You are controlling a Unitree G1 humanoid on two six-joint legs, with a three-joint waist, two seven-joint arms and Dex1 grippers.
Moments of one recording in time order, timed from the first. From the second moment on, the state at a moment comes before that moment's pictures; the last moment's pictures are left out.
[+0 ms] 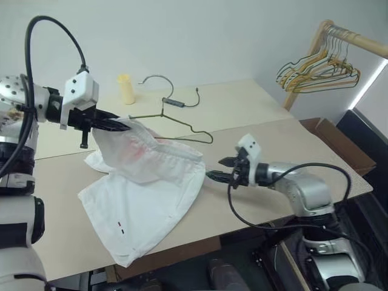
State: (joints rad) left arm -0.98 0.96 -0.14 0.56 -0.24 0.07 -1.61; right arm -0.50 -0.37 0.09 -0.09 0.36 0.88 0.79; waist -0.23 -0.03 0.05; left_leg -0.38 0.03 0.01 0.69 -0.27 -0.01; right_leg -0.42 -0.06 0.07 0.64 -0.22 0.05
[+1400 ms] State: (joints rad) left arm -0.73 1.14 -0.08 0.43 -0.38 0.06 -1.61; right arm -0.60 -0.40 0.12 0.09 0.36 0.81 0.75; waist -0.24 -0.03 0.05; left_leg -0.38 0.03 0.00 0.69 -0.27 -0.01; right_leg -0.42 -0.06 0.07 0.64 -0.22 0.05
